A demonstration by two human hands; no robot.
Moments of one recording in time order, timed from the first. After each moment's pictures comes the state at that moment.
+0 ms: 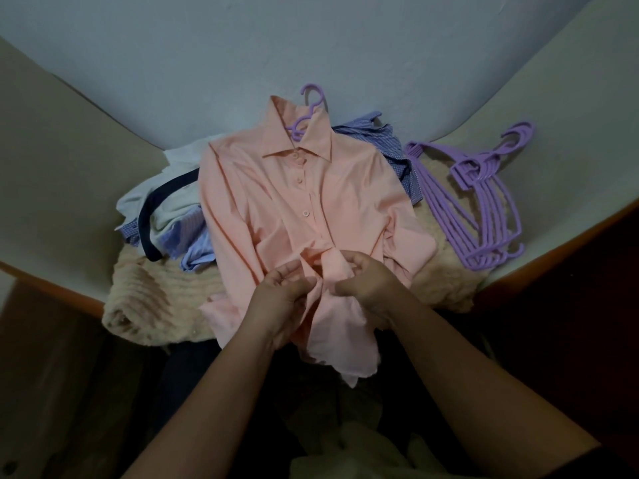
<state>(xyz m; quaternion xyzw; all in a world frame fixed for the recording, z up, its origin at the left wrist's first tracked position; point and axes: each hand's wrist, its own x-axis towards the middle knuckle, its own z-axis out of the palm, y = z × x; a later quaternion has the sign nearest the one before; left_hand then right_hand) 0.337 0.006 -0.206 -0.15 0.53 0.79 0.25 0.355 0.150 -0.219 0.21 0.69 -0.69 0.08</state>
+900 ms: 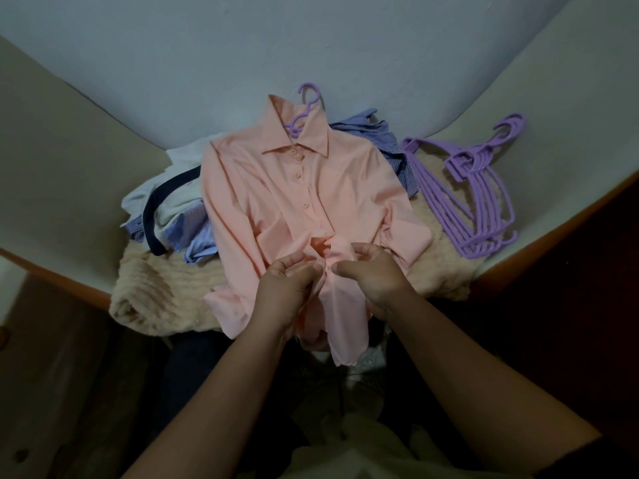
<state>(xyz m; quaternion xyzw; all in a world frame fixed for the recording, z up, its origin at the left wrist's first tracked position) 0.356 0.015 -0.205 -0.11 0.61 0.77 0.17 0.363 0.142 -0.229 0.25 0.63 -0.74 -0.02</state>
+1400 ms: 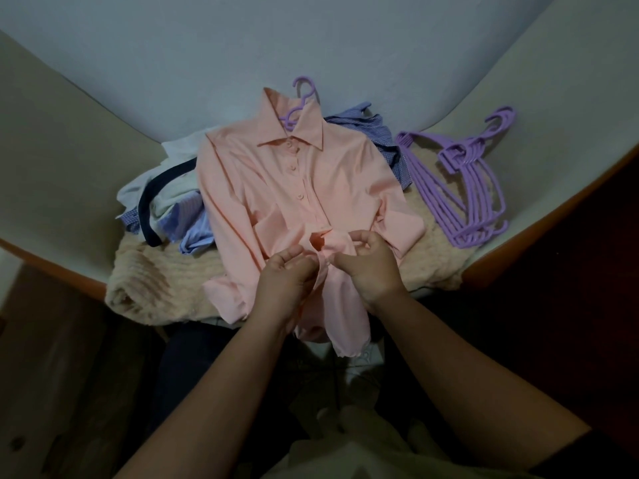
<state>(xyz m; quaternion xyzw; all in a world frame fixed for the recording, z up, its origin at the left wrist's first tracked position) 0.370 0.017 -0.208 -0.07 0.60 0.77 0.18 0.385 0.139 -0.223 0.22 0.65 -0.72 -0.10</state>
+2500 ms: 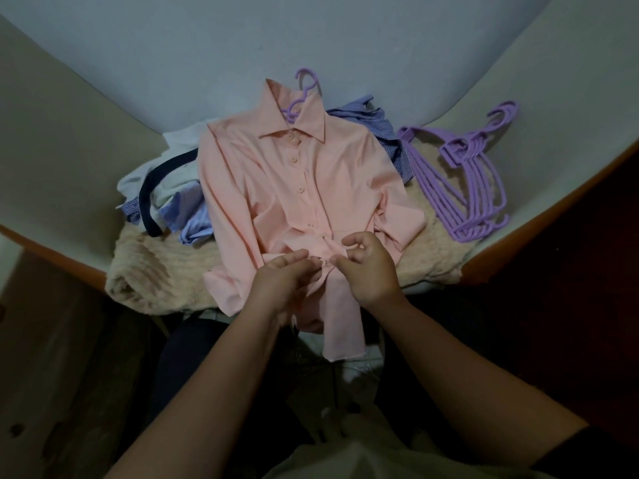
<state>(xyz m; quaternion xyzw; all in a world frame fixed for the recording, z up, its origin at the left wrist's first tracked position) 0.369 0.009 -0.218 -0.13 0.57 0.77 0.23 0.401 0.132 -0.230 0.17 0.72 -0.66 -0.11</state>
